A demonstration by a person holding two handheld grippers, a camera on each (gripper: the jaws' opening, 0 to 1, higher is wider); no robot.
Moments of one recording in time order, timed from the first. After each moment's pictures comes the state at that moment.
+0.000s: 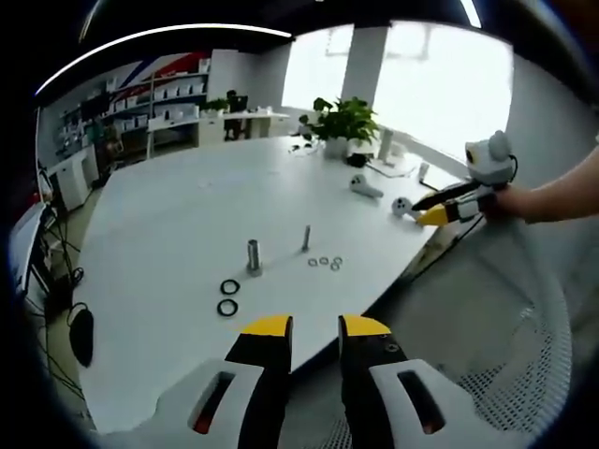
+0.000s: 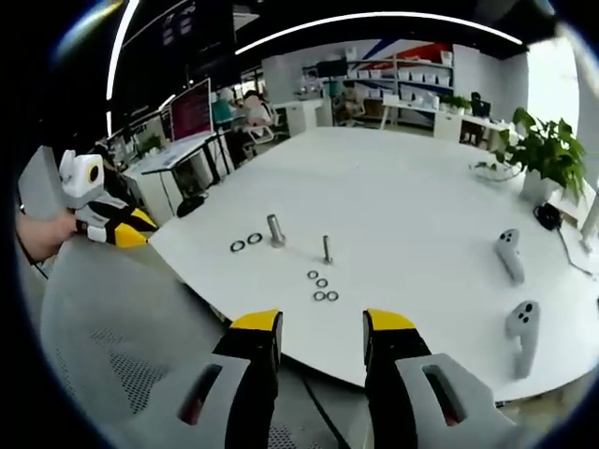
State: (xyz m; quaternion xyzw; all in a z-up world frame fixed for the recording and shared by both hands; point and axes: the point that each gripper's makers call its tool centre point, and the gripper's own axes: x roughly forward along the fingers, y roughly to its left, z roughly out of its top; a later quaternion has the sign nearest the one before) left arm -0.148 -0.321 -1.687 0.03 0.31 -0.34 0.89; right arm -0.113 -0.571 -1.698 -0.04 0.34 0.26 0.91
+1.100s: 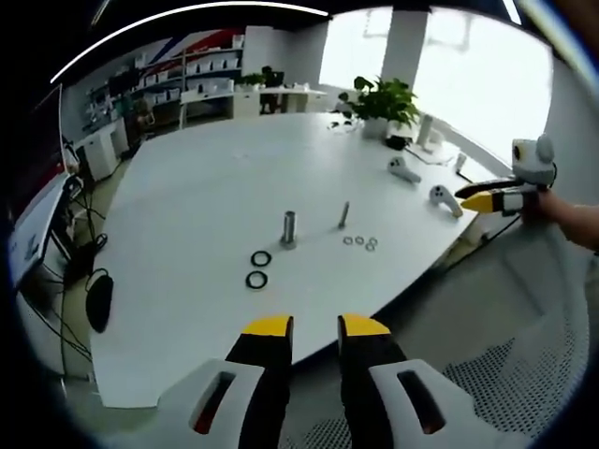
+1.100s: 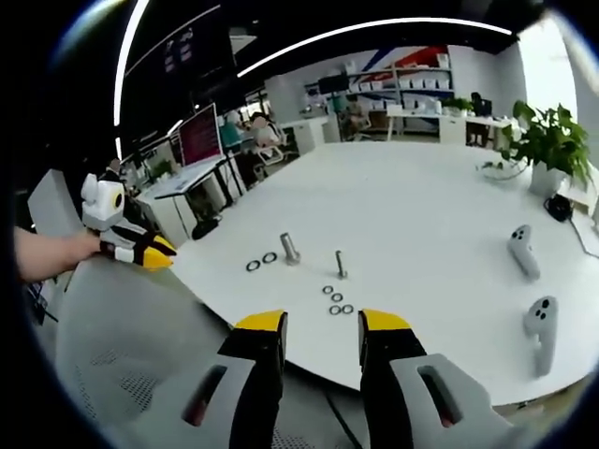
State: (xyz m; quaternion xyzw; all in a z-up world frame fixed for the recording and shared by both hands) left arm -0.141 -0.300 -1.706 0.03 0.37 -0.26 0.89; right arm -0.111 -0.566 -1.688 0.01 0.30 0.28 0.91
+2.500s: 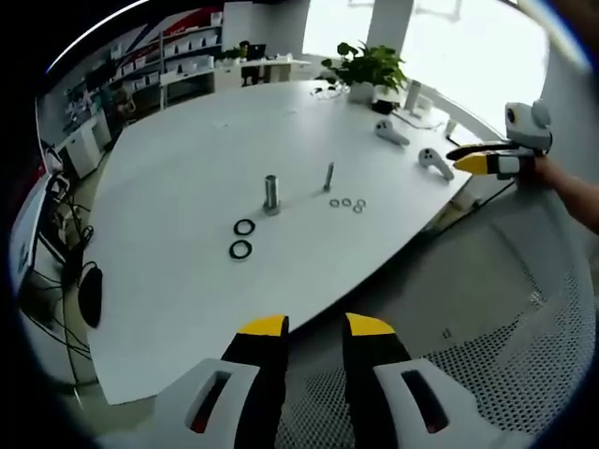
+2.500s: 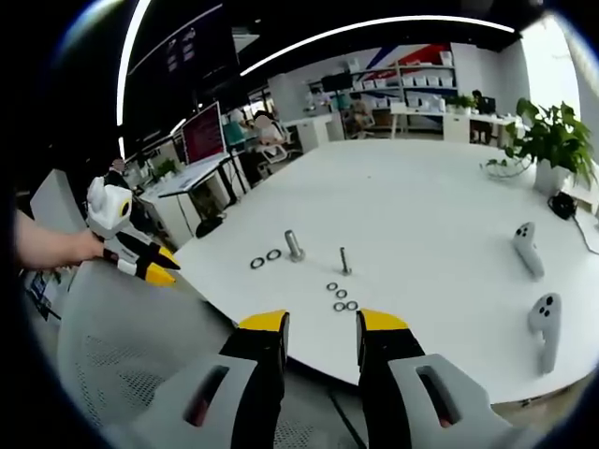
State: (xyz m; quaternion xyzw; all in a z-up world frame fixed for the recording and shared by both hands) left arm -0.163 -0.303 -1.729 0.07 0.43 -0.29 0.85; right arm -0.116 -0.566 -1.690 0.02 0.31 0.28 0.91
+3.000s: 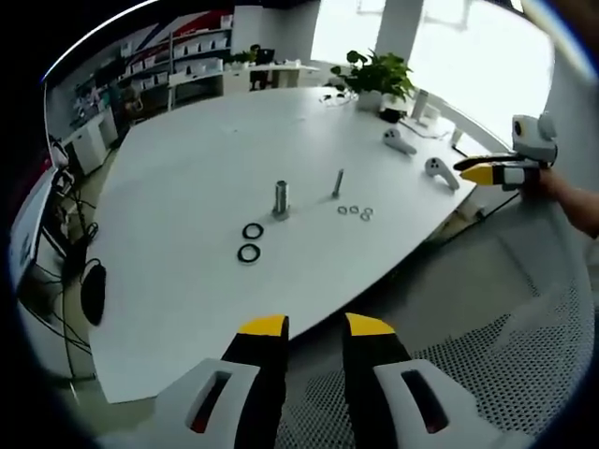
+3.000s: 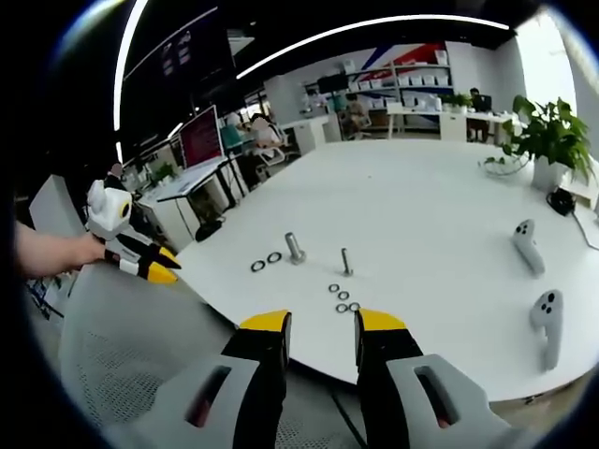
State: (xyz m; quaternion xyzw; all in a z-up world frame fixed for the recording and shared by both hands) left arm -0.157 -0.298 -1.730 0.06 0.43 -0.28 0.85; right arm -0.116 -0.562 -1.690 0.02 0.31 0.29 0.91
